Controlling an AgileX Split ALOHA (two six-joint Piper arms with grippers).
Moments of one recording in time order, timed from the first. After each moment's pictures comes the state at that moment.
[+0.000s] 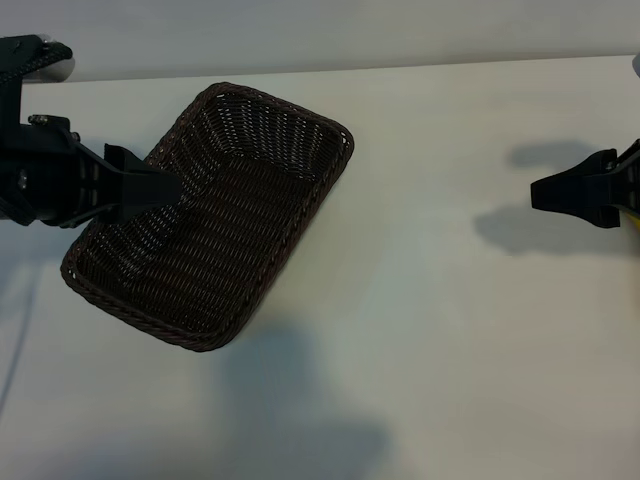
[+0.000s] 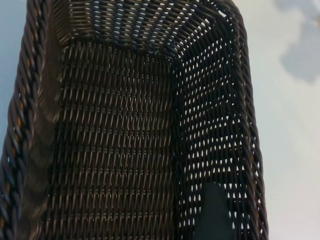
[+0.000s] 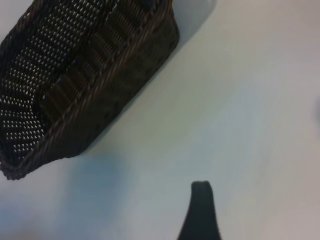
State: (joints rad) left arm -0.07 1.28 -0.83 -0.81 0.65 0.69; right arm -0.07 1.30 -0.74 1.02 0.81 -0.92
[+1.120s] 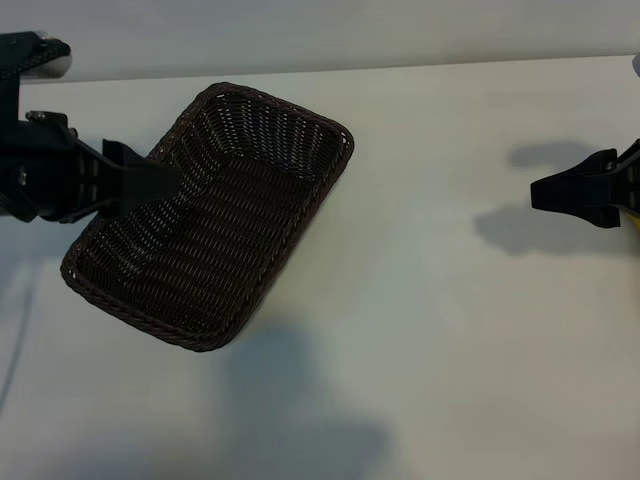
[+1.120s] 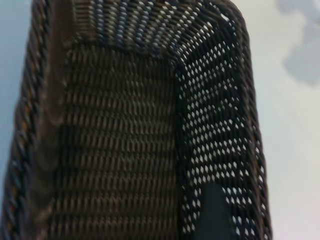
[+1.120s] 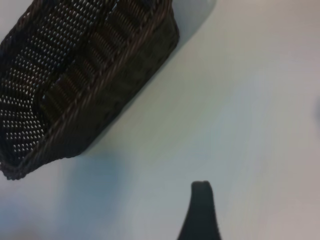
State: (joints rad) left arm -0.07 1.28 -0.83 -0.81 0.61 0.69; right arm -0.07 1.30 -0.74 1.02 0.81 -0.92
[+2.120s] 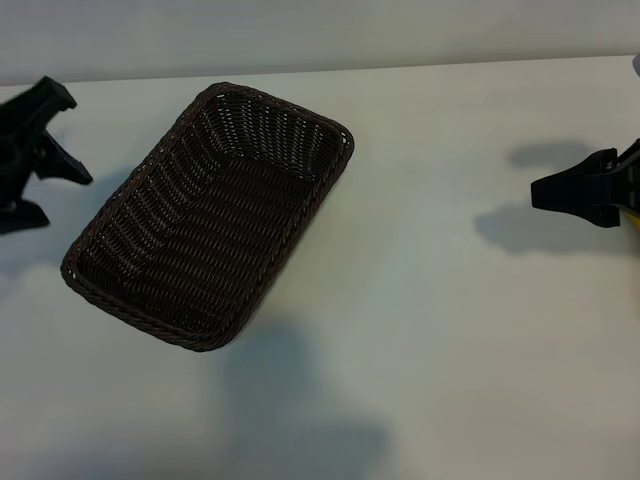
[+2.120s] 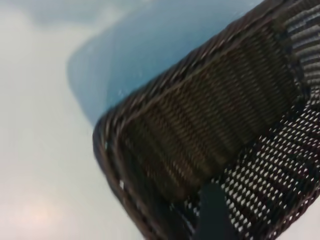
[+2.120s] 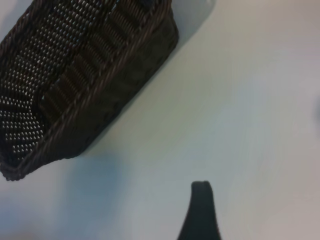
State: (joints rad) left arm -0.07 1.27 -0.99 -0.24 0.86 -0.64; right arm -0.07 1.30 -0.74 1.02 0.80 -0.92
